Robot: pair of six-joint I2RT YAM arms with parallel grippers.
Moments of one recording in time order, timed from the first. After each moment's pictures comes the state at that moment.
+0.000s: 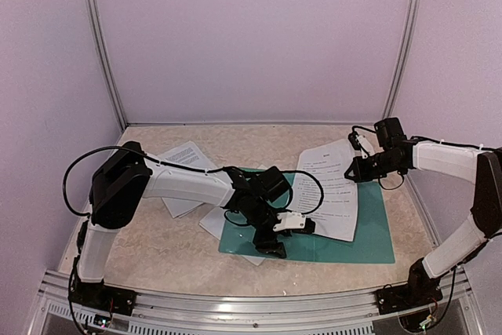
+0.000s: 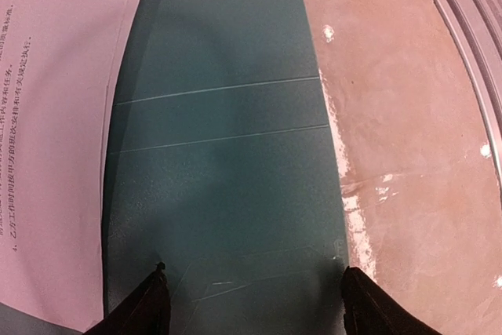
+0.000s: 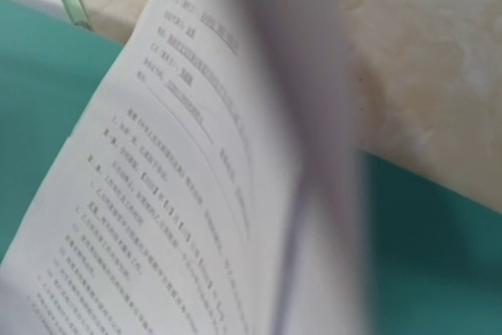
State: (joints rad) left arm -1.07 2.21 1.58 -0.50 0.41 0.66; right arm 0.21 1.48 0.93 -0.37 -0.33 0.04
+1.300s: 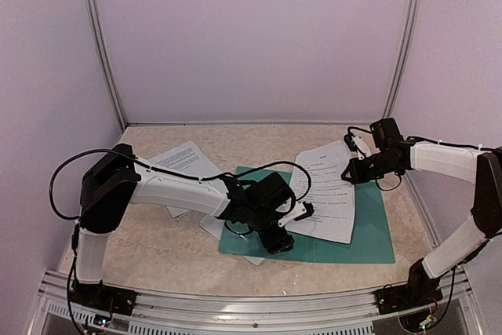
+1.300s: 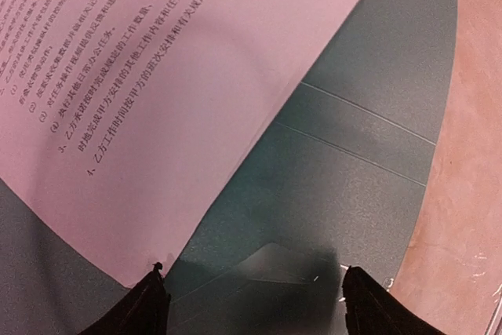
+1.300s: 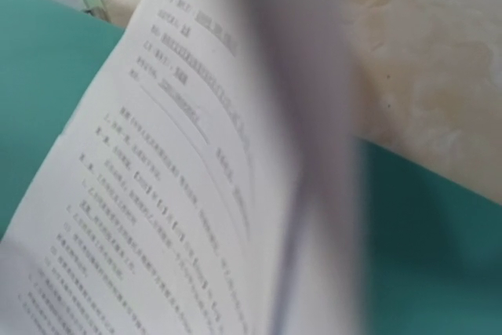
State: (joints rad) left arm -1.14 2.13 1.46 -0.34 0.10 0.16; right arm 0.25 1.48 0.93 -0.37 -0.31 0.04
